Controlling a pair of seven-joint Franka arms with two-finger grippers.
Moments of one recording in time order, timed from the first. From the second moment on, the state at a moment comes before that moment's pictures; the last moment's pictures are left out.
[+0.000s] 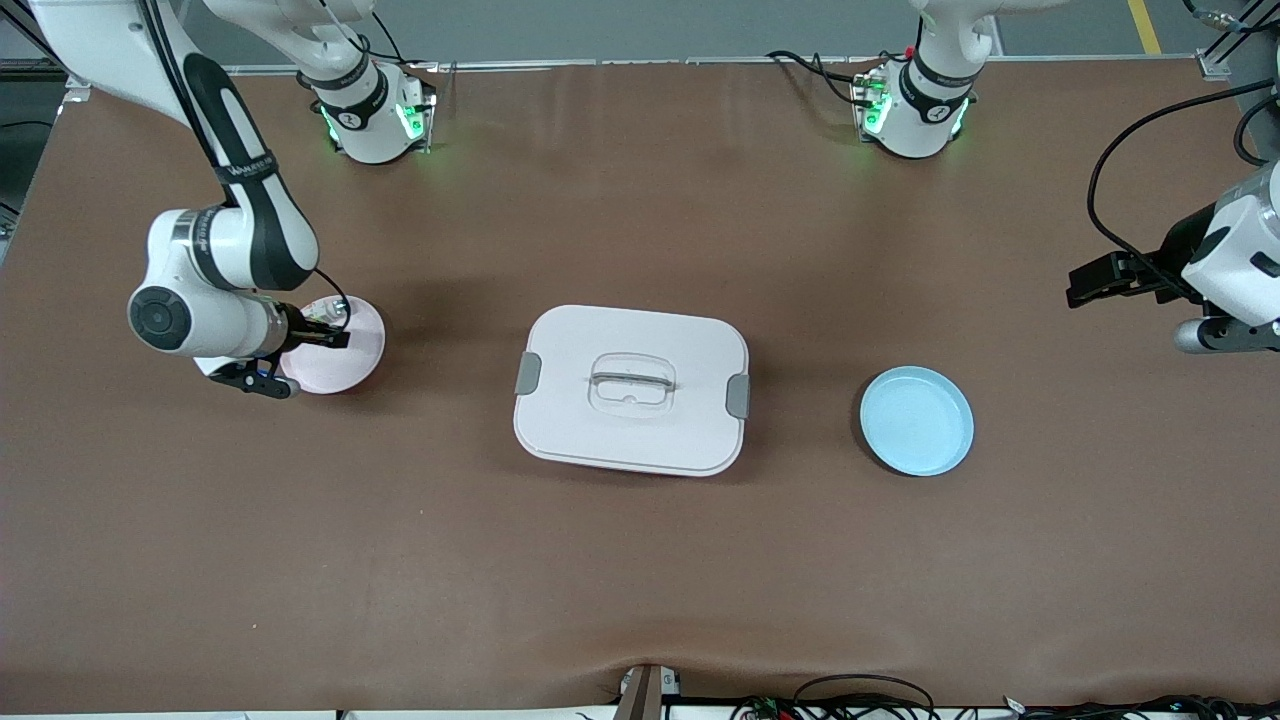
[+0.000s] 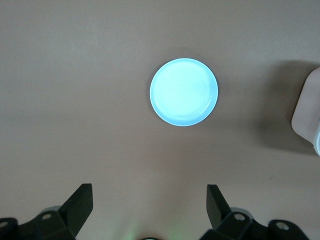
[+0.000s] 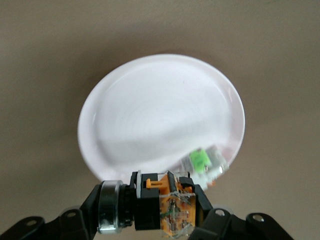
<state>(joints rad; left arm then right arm) 0.02 0.15 -0.10 -1.44 0.02 1.47 -0.10 0.02 0.24 -0.01 -2.14 0.02 1.99 0.27</state>
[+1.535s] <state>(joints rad) -0.01 0.15 -0.39 -1.48 -0.39 1.72 -0.23 0.20 0.21 0.01 -1.78 0.79 1.54 0.90</state>
